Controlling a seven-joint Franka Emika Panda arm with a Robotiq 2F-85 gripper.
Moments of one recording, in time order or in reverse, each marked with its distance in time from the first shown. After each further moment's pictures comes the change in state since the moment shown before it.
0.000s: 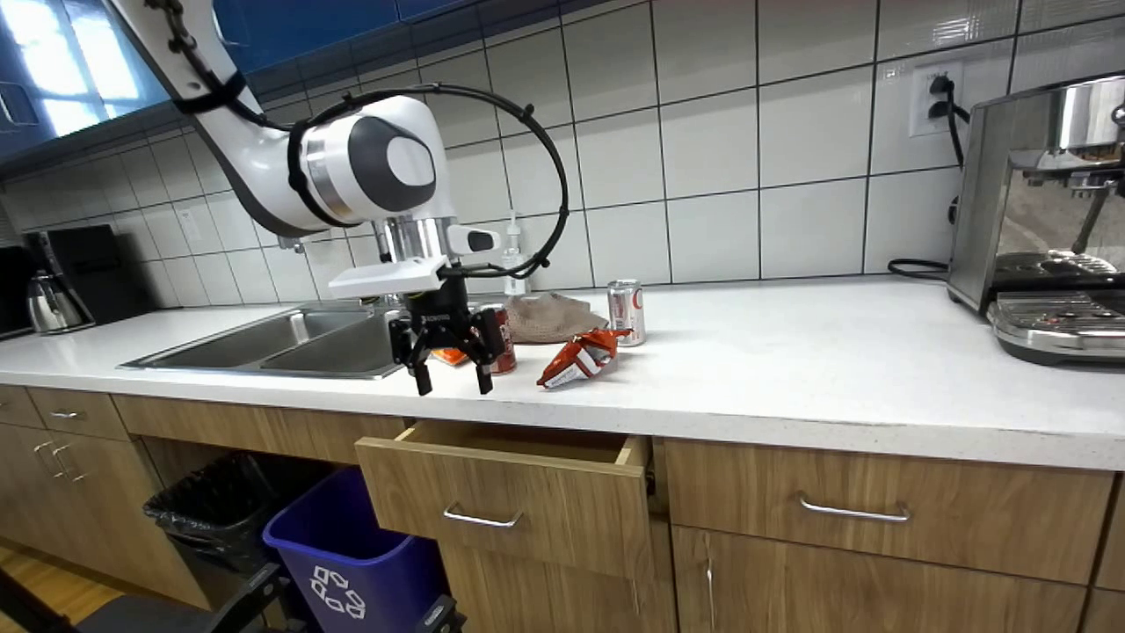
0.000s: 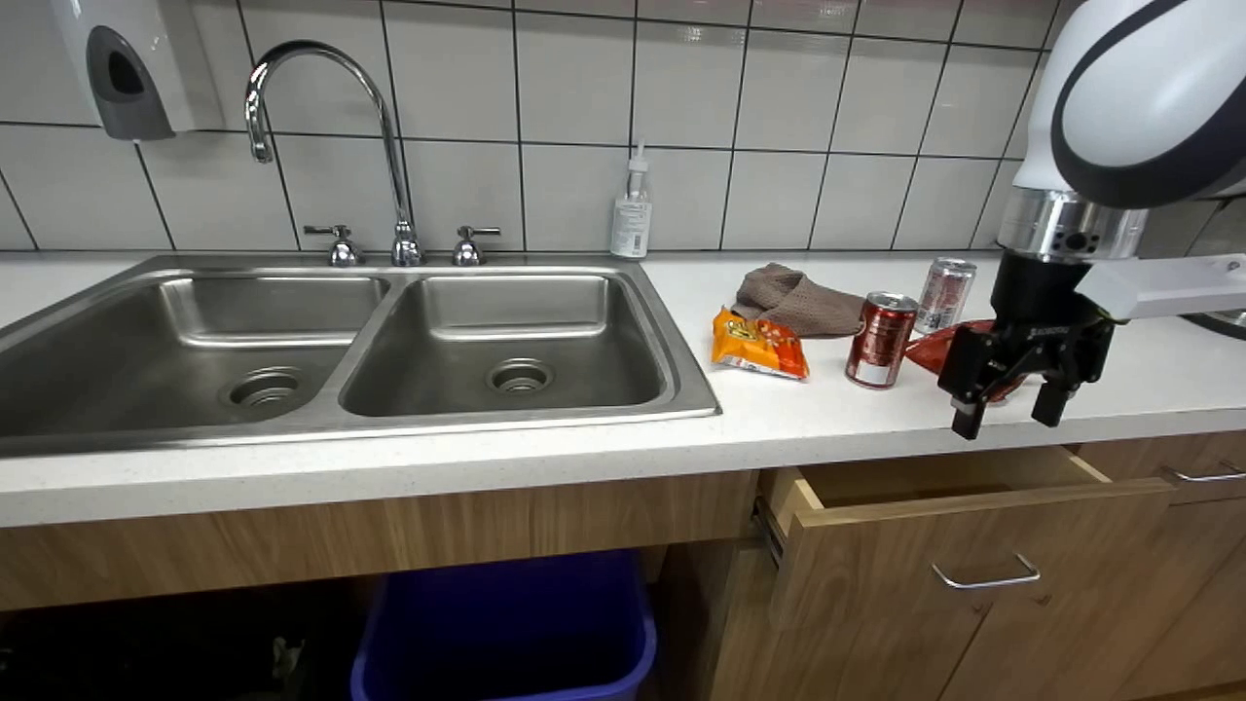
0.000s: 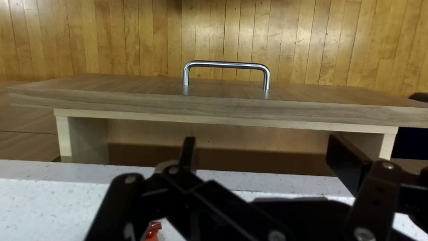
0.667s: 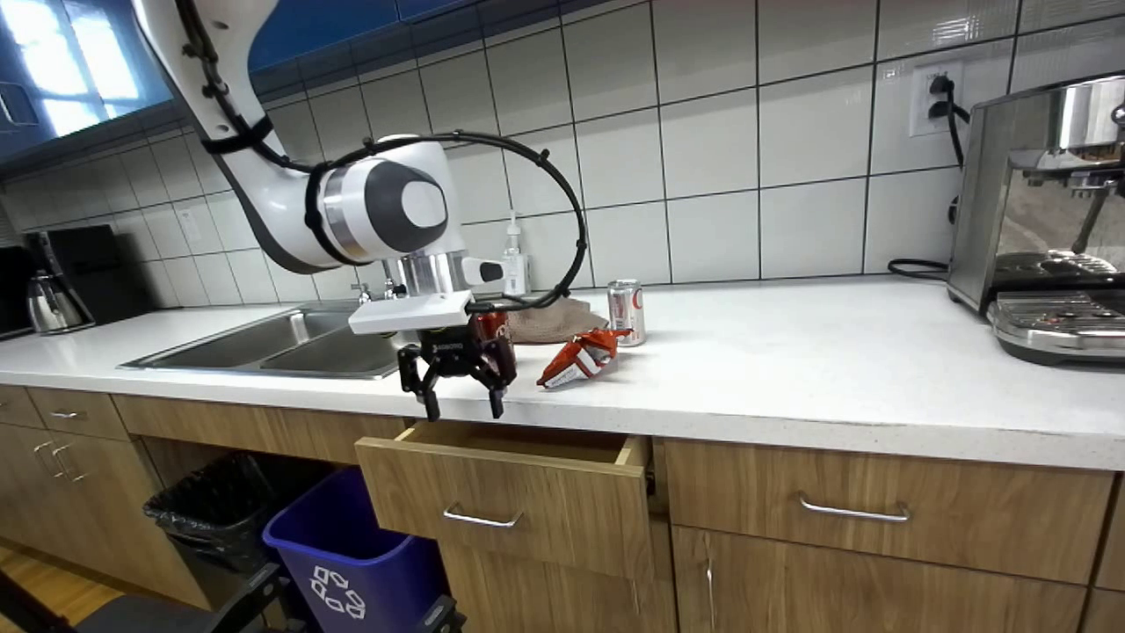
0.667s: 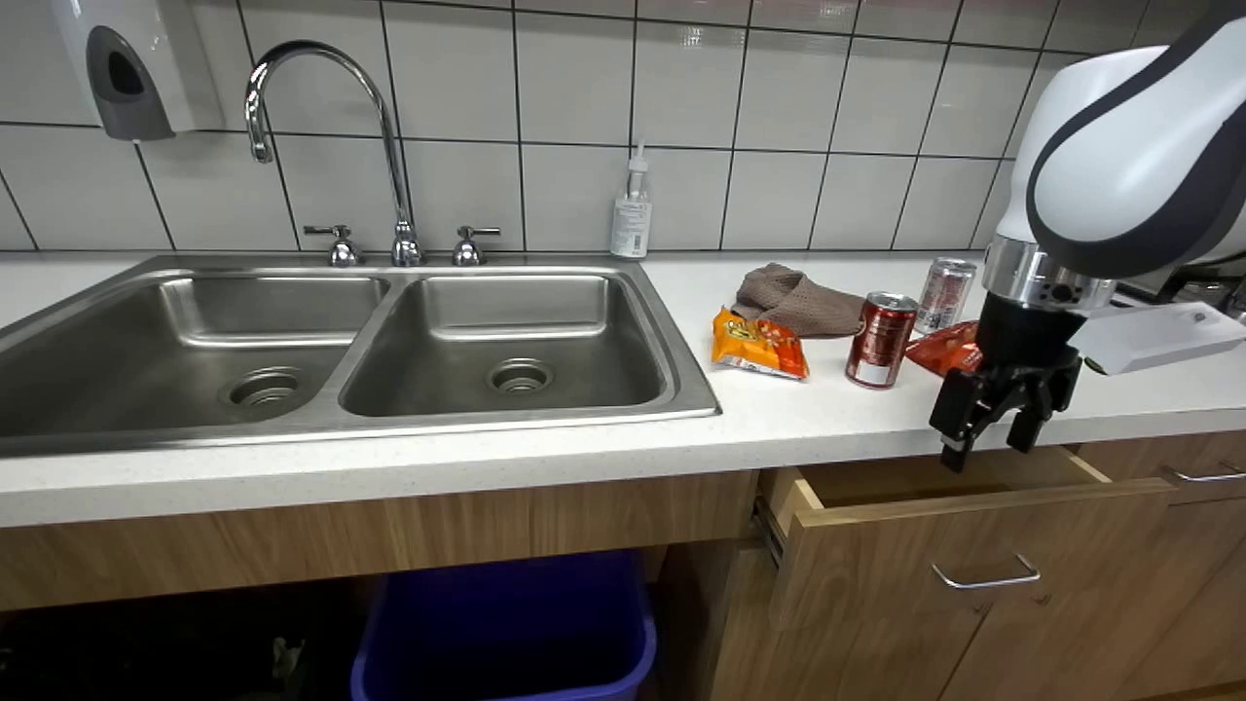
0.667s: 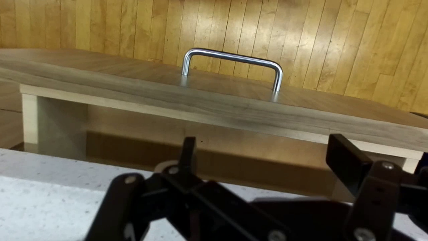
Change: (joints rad) arm 0.000 0.108 -0.009 0.005 0.000 0.120 -0.129
